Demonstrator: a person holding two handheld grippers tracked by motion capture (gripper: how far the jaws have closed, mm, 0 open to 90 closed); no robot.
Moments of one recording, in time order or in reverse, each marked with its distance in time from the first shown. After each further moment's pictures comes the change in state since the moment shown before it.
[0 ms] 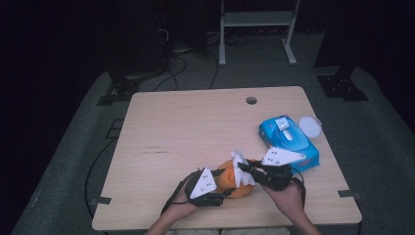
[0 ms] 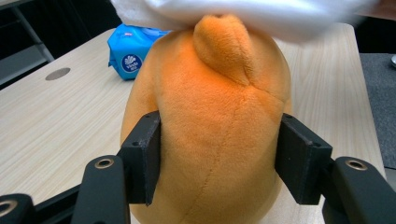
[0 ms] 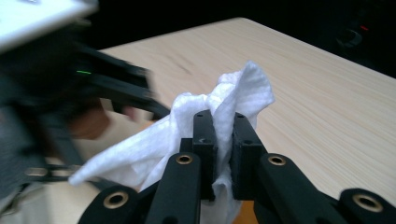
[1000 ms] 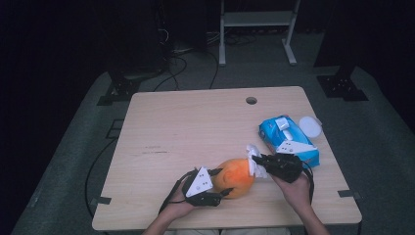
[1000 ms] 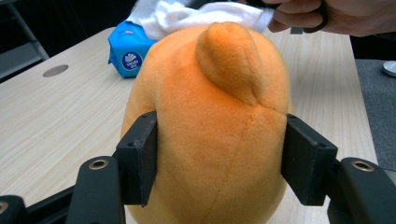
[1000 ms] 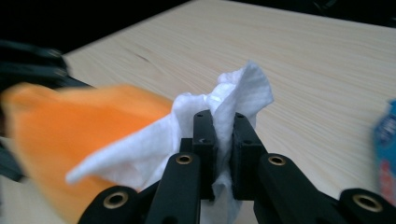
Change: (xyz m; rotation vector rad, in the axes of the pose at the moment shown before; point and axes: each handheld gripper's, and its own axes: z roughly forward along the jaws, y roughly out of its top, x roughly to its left) left arm 0.007 -0.006 -0.007 -0.007 -0.016 -0.029; right arm -0.047 -0.029 0.000 0.036 -0.044 0.173
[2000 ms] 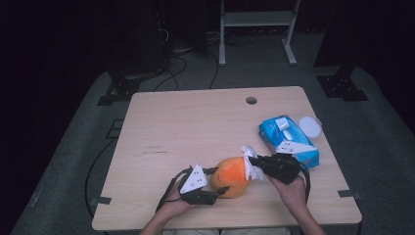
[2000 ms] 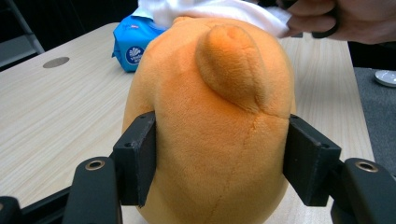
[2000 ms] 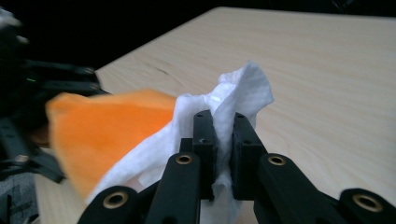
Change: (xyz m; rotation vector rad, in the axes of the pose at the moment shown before) left arm 0.009 -0.006 -0.003 -0.018 -0.013 -0.052; right arm 0.014 0.006 0.000 -0.067 0.105 0.051
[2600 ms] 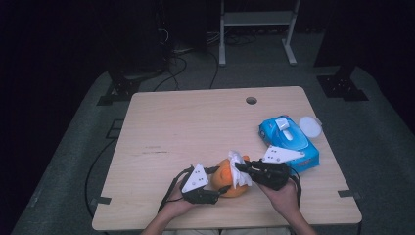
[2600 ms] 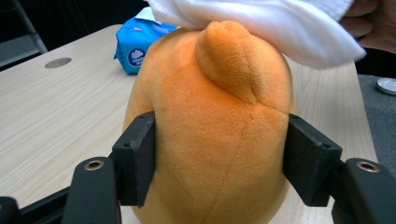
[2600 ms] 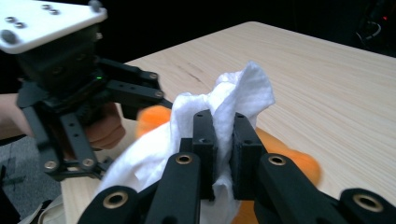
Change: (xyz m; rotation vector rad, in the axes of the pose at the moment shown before) left arm -0.001 0.001 0.005 -0.012 0.014 -0.007; right arm 0.036 0.008 0.010 0.004 0.028 -0.144
